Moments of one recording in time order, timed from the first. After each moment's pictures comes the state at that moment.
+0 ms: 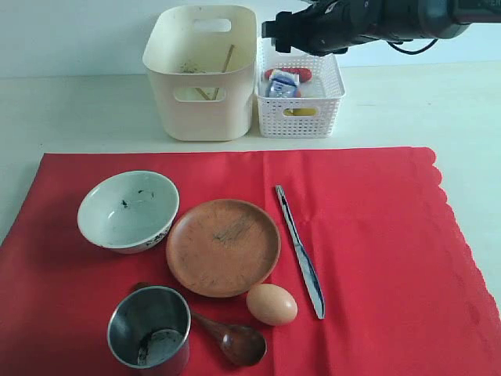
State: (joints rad) left arm 0.02 0.01 0.00 -0.02 0.26 0.10; right arm 0.32 2.22 -1.68 0.37 0.14 -0.13
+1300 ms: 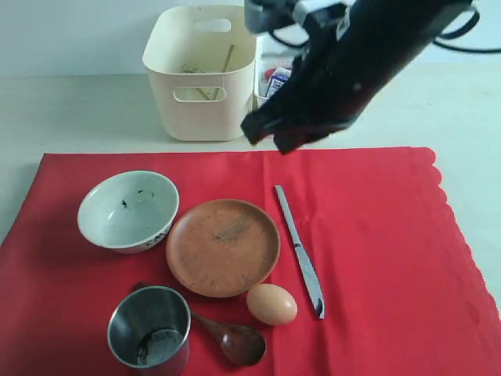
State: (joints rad) left arm 0.02 0.01 0.00 -0.02 0.26 0.10; right arm 0.60 1.61 -1.20 0.21 0.82 -0.13
